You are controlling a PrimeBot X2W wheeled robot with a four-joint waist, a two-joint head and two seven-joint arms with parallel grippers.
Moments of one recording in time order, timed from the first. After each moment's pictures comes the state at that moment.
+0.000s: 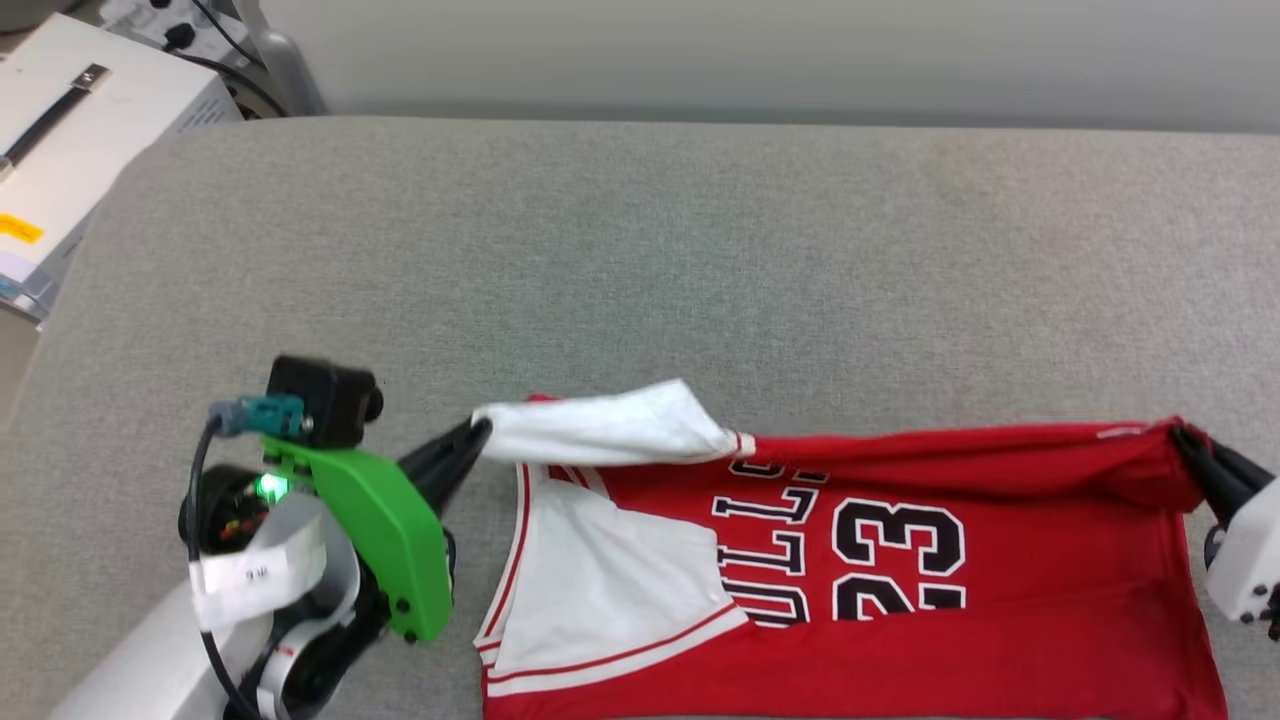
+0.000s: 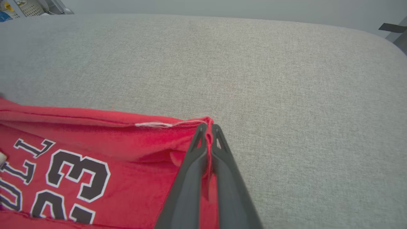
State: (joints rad) left arm -0.30 0.64 -0.55 -0.25 -0.87 0.14 0.39; right arm -0.16 -0.59 0.14 0.17 0.66 0.13 0.23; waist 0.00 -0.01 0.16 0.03
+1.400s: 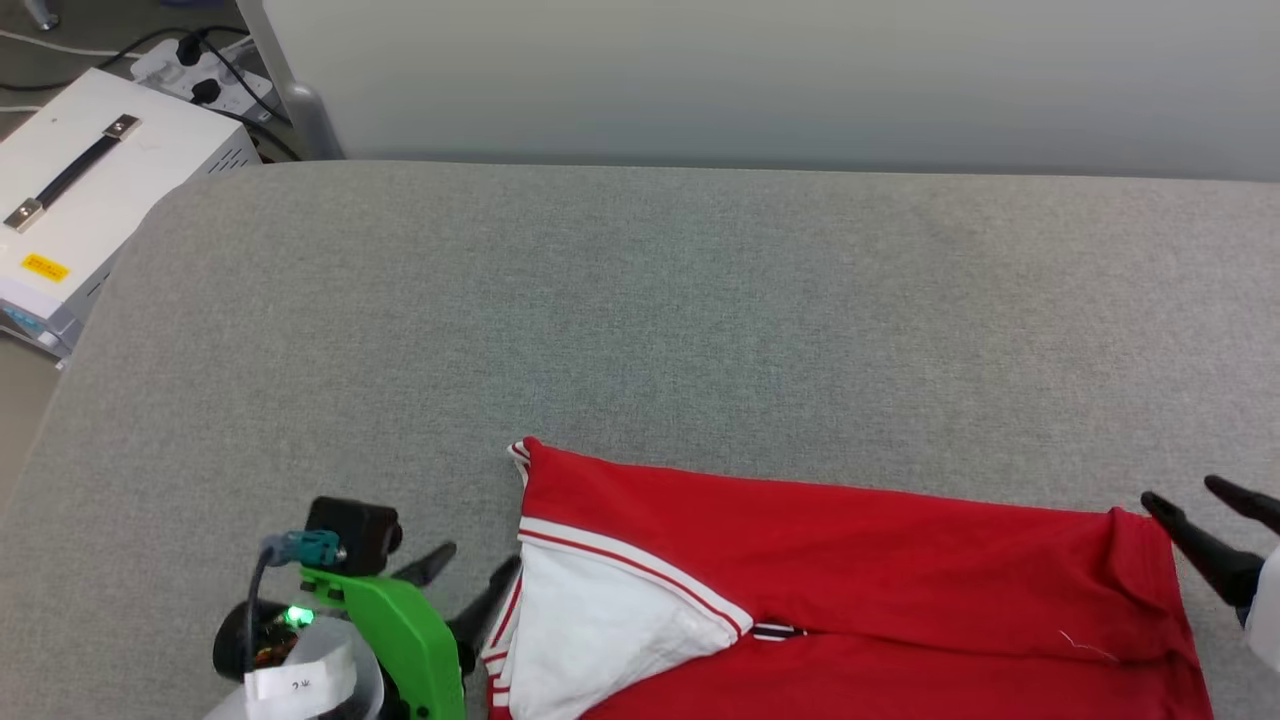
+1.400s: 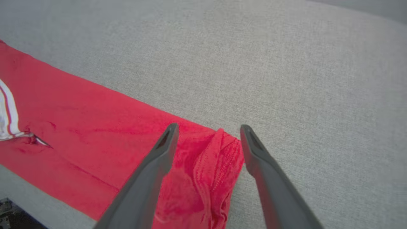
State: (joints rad) left arm -0.14 0.61 -0.64 -0.06 -0.87 0.09 0.27; right arm -0.15 -0.86 0.46 0.15 0.93 0.13 0.16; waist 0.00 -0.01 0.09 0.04
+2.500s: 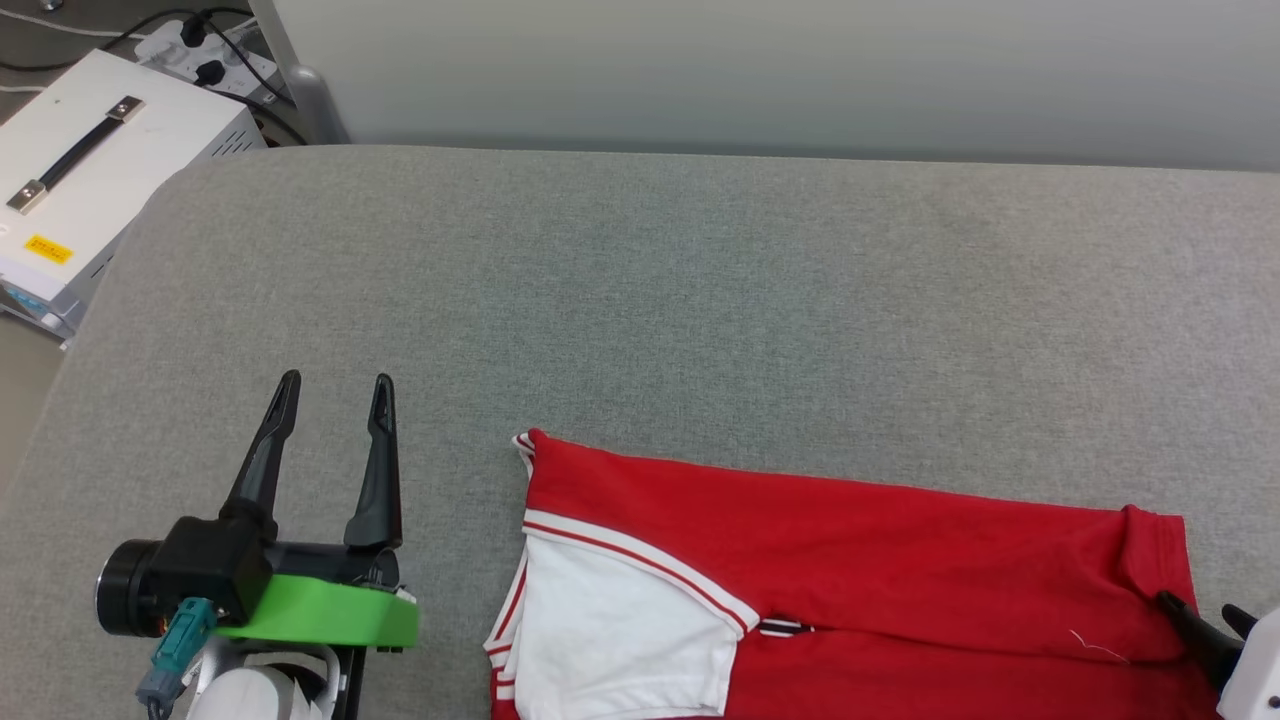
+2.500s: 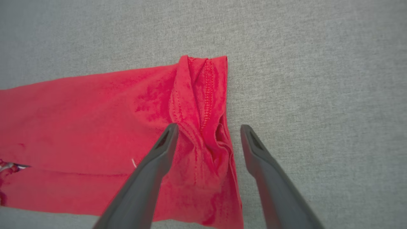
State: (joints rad) left arm -0.02 0.22 -0.10 -0.11 -0.25 -0.01 -0.26; right arm 0.08 -0.37 -0.17 0.09 0.62 0.13 0.56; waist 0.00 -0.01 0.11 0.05
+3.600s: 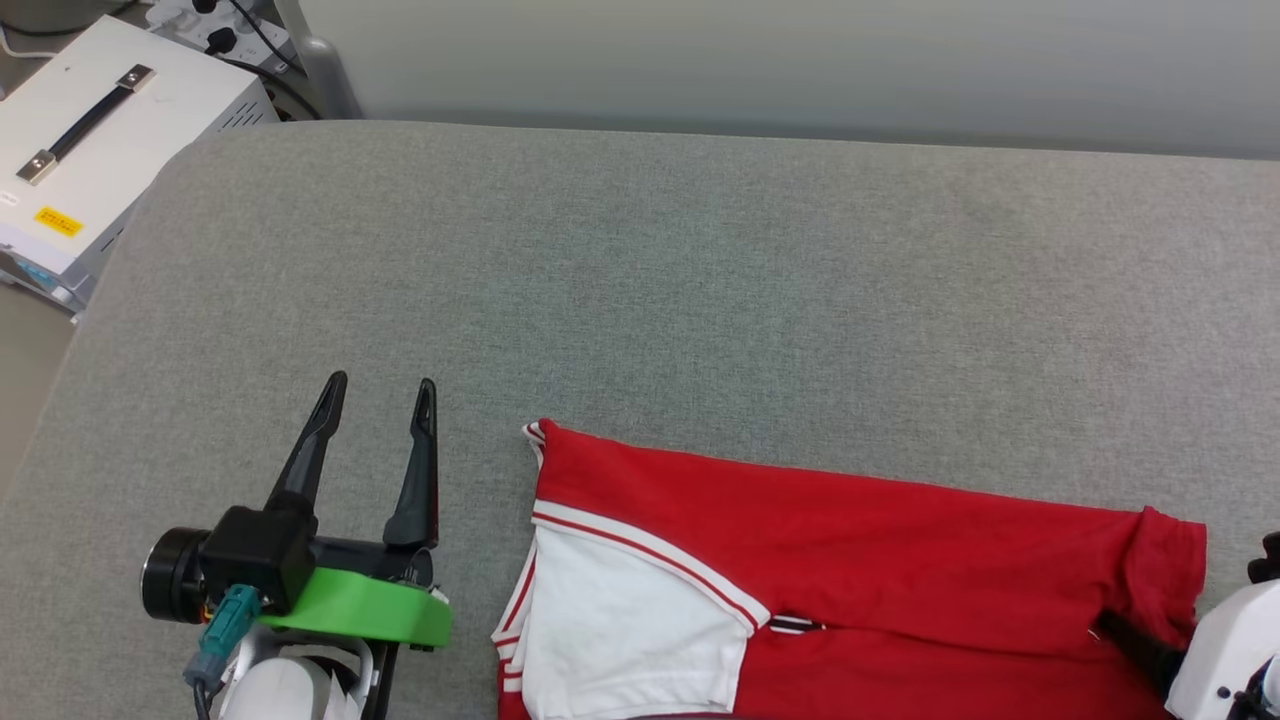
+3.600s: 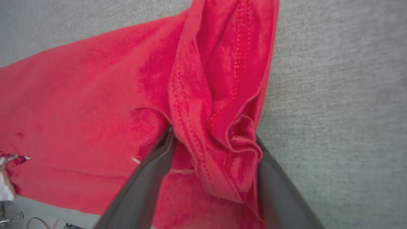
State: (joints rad) left arm -0.04 0.13 -0.06 -0.04 -0.16 -0.13 -0.26; right arm 0.01 -0.36 -0.04 0.29 0.75 0.12 0.62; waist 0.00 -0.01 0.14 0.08
